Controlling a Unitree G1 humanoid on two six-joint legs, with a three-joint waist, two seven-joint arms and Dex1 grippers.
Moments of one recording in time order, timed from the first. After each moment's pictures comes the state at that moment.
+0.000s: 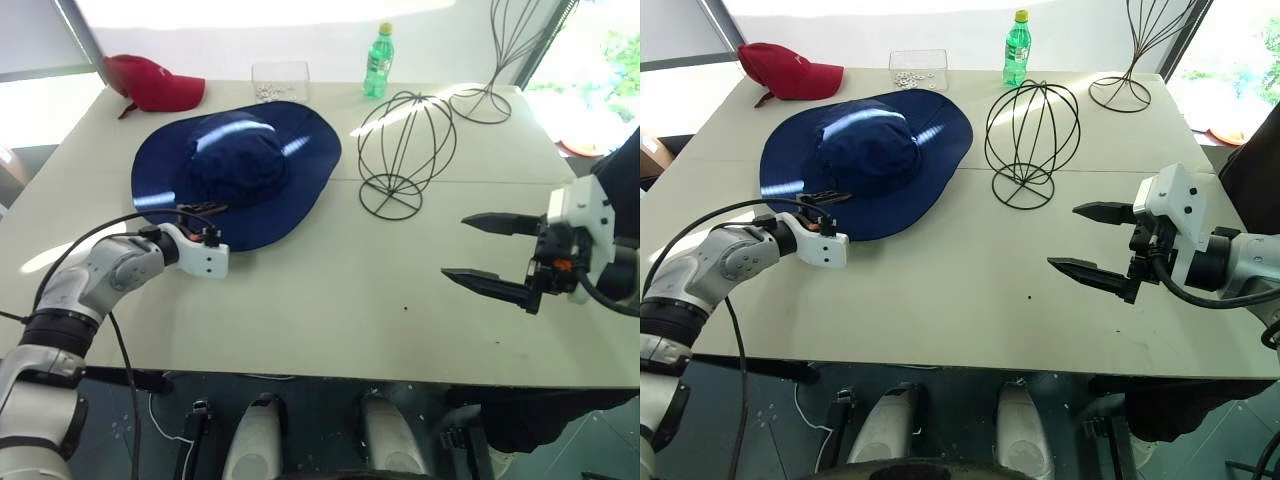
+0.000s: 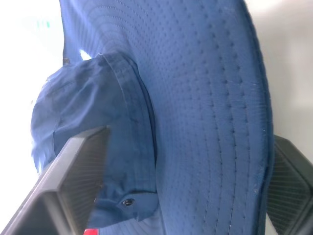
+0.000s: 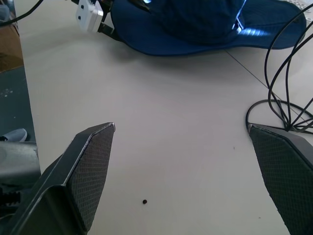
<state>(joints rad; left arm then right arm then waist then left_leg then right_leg) -0.61 0.82 -0.27 0.58 0.69 -0.65 -0.31 -0.13 -1.01 -0.47 -0.56 0.77 0.80 0.95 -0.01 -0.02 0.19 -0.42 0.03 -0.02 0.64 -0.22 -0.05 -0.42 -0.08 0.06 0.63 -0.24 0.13</state>
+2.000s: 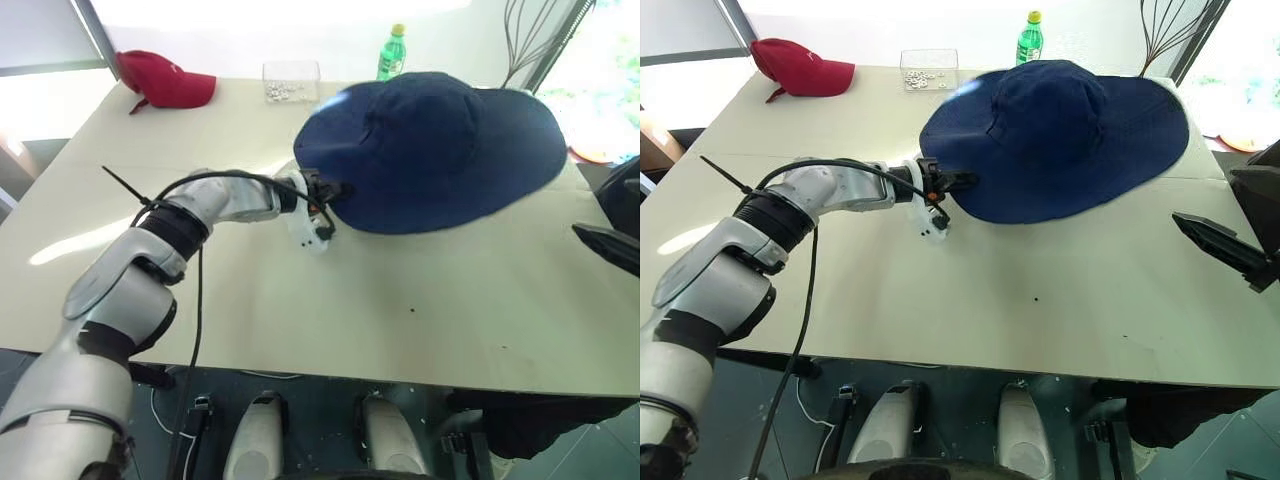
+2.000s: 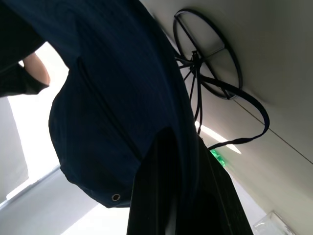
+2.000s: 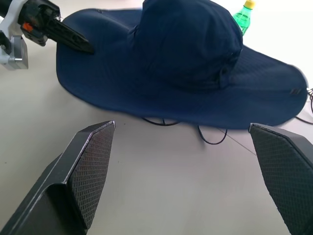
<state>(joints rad) -1.23 0.56 -0.82 0.71 1.33 -0.73 0.24 0.14 -1.02 -1.07 -0.55 0.79 0.91 0.91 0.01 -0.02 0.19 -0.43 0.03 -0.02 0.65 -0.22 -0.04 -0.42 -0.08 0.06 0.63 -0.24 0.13</state>
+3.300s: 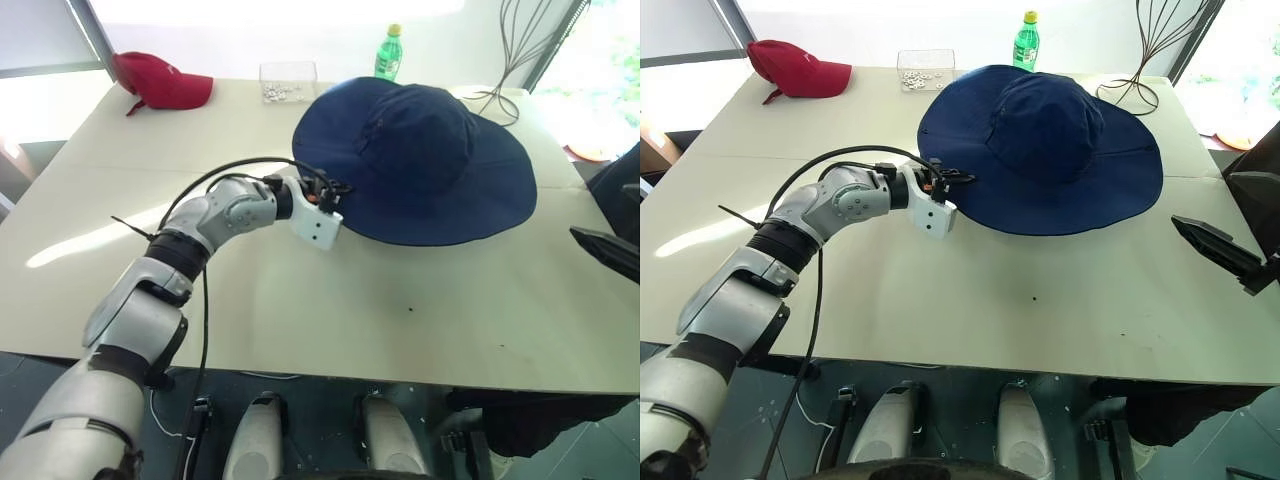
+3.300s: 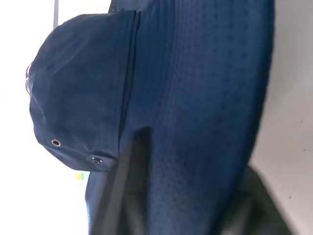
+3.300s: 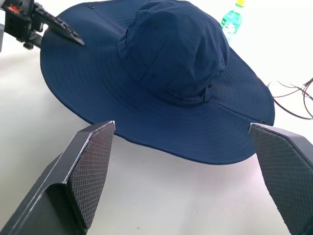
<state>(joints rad) -1.07 0.48 -0.53 0.71 0.56 -0.77 -0.46 0.16 -1.01 -1.03 -0.54 0.77 0.83 0.89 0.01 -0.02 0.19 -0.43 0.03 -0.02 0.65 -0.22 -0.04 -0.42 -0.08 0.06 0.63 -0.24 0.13</state>
